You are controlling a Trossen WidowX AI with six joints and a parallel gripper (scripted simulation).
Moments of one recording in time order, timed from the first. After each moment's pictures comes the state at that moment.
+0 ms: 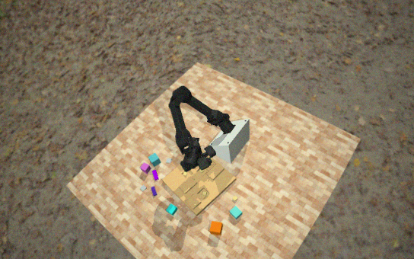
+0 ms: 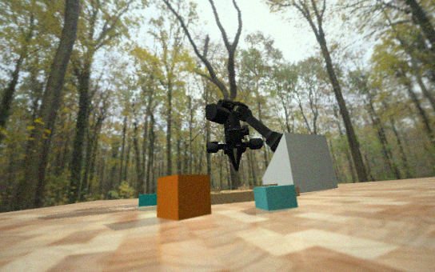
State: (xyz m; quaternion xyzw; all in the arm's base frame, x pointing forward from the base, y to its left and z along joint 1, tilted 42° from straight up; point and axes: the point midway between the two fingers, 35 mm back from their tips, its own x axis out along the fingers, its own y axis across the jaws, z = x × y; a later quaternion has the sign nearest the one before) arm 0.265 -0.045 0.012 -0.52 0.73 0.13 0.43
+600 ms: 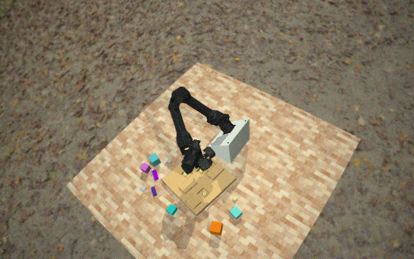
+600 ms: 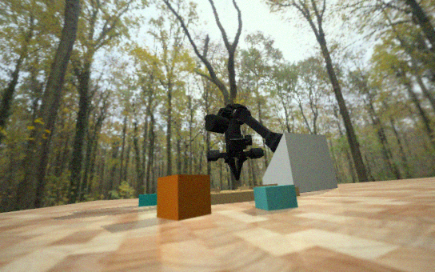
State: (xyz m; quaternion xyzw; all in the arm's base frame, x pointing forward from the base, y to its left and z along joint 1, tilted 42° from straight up) arm 0.258 -0.070 -0.005 -0.54 0.72 0.16 0.41
